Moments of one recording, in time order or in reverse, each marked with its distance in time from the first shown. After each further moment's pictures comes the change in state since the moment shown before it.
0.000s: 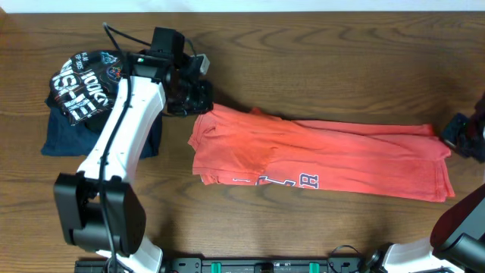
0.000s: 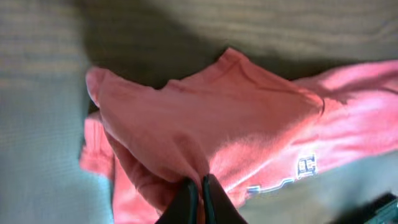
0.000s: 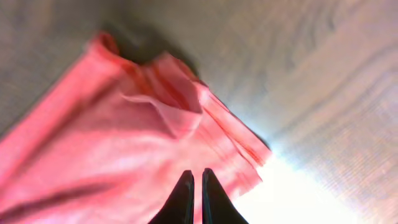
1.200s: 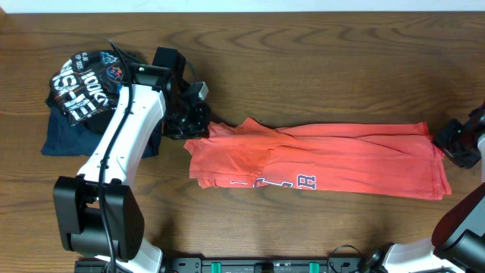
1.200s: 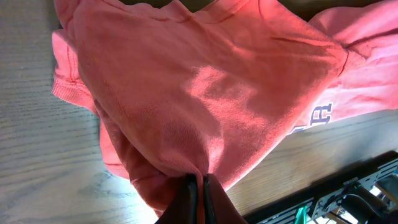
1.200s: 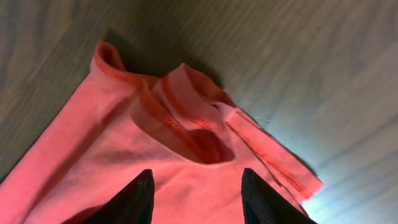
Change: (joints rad) left arm 0.000 -0.026 -0.095 -0.155 0.000 0.028; right arm -0.028 0.006 -0.145 0.211 -0.153 0.031
